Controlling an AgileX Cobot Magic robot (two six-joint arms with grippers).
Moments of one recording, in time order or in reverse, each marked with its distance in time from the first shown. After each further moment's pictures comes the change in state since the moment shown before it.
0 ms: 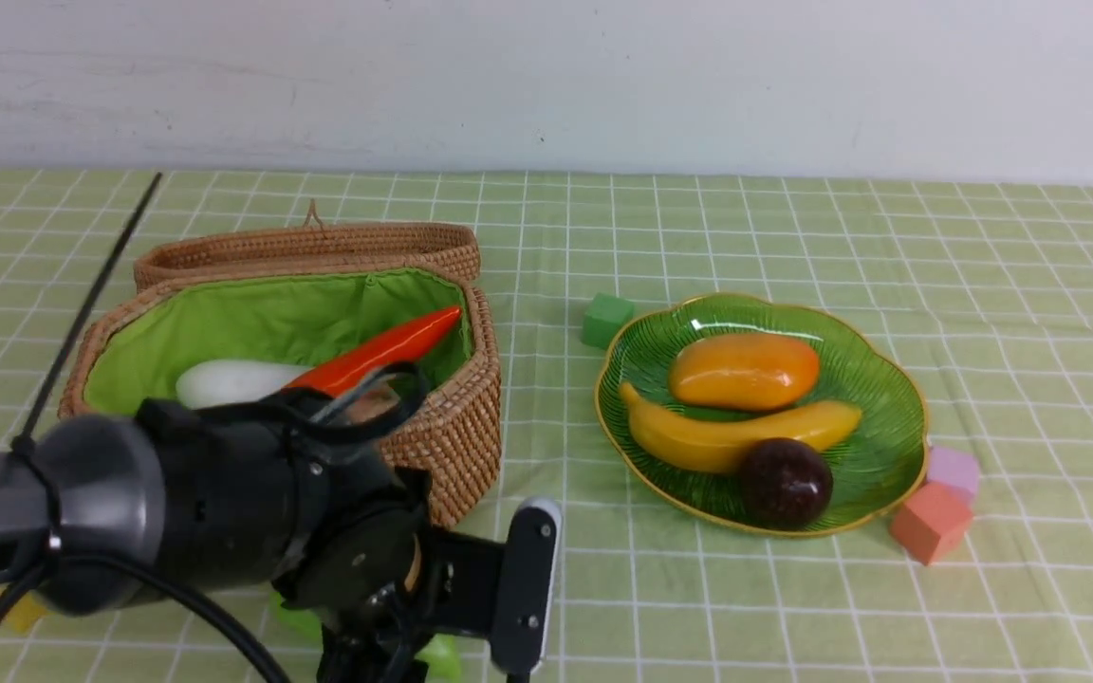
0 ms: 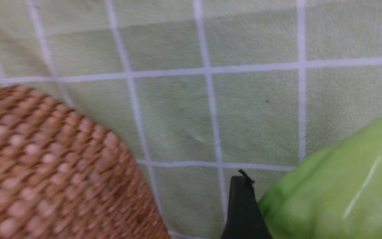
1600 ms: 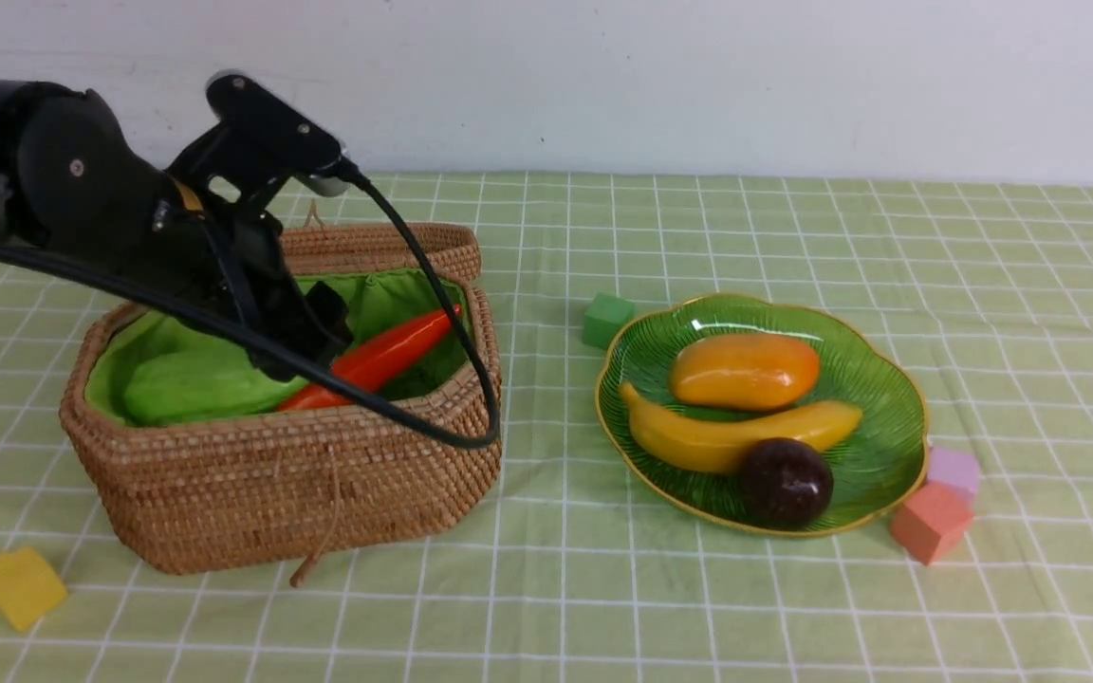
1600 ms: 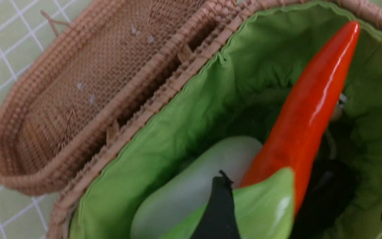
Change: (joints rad) right arm 0.000 0.000 0.000 0.000 0.000 0.001; left arm 0.439 -0.103 -0.289 -0.334 0.001 -0.337
